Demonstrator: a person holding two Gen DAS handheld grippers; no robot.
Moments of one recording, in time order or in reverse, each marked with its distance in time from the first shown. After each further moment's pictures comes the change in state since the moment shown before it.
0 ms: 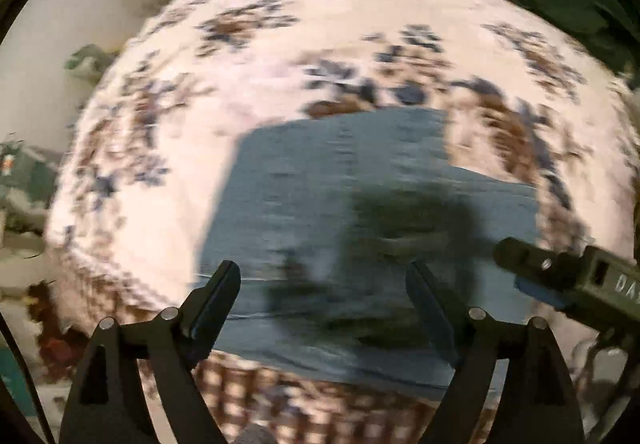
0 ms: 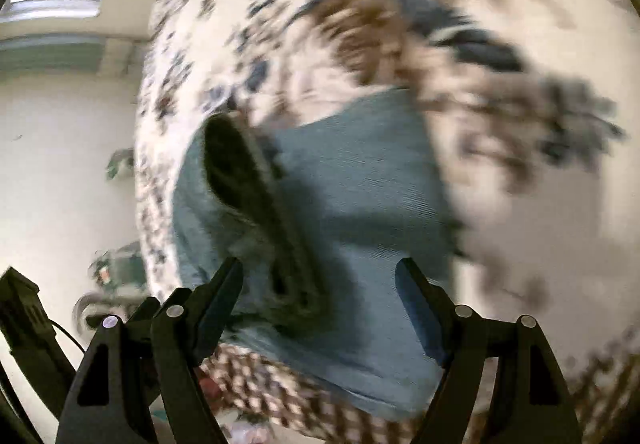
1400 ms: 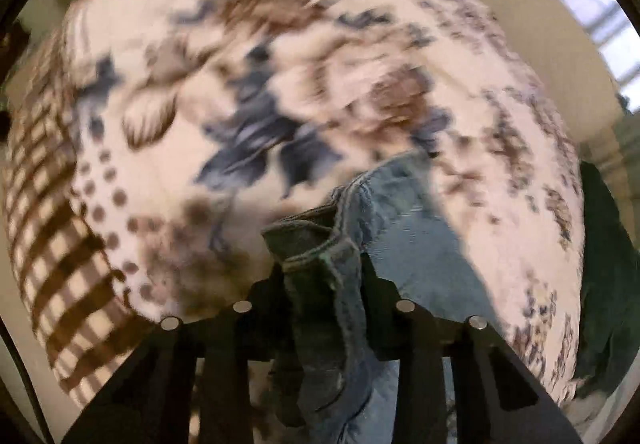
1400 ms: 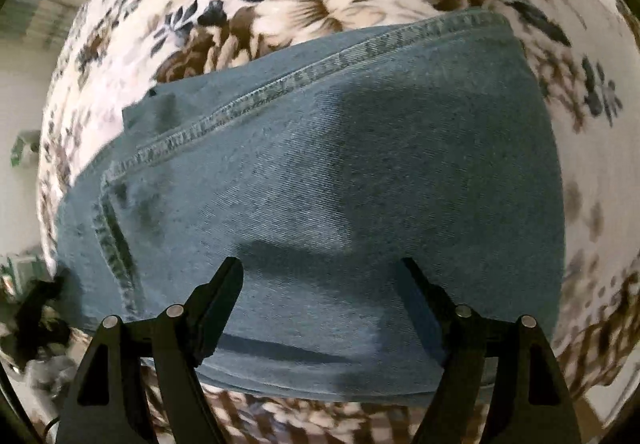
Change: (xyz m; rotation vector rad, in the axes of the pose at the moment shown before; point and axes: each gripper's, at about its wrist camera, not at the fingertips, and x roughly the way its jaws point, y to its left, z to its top) left arm 0.111 0.331 -0.025 -0.873 -0.106 -0.248; right arm 0.103 0.102 -0.050 -0.006 -0.056 -0.520
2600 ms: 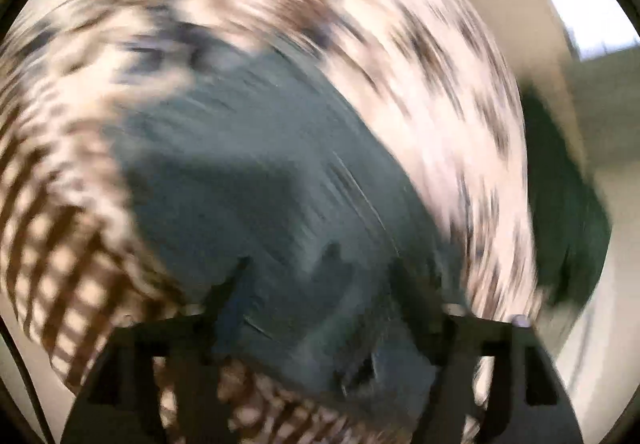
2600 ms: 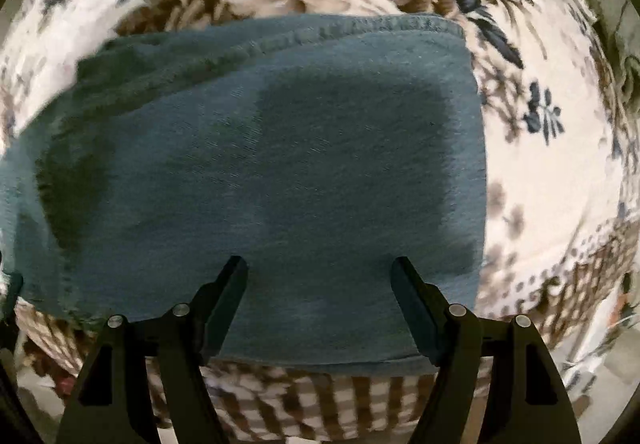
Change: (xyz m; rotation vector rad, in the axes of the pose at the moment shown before) left arm -0.009 -0.011 -0.041 0.008 0.228 -0.197; right arm -0.016 0.005 -0.006 -0.061 0.062 -0.201
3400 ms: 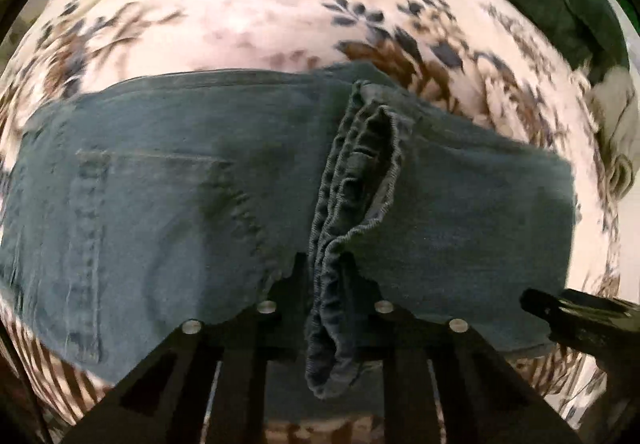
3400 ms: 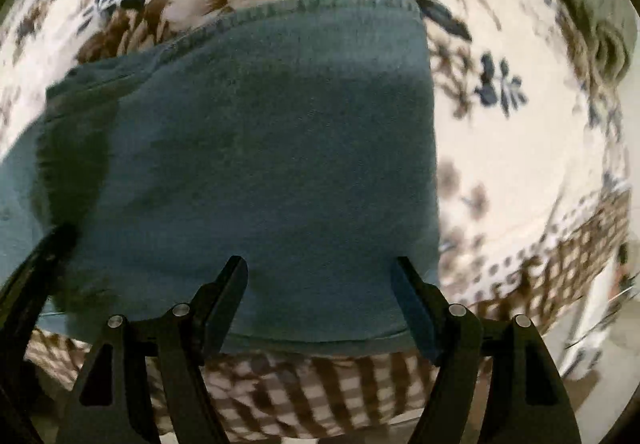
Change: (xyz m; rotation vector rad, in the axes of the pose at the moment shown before) left arm 0.099 -0.141 -0.107 0.804 0.254 0.194; right arm -0.004 -0.030 -0.001 0.033 0.025 -0.139
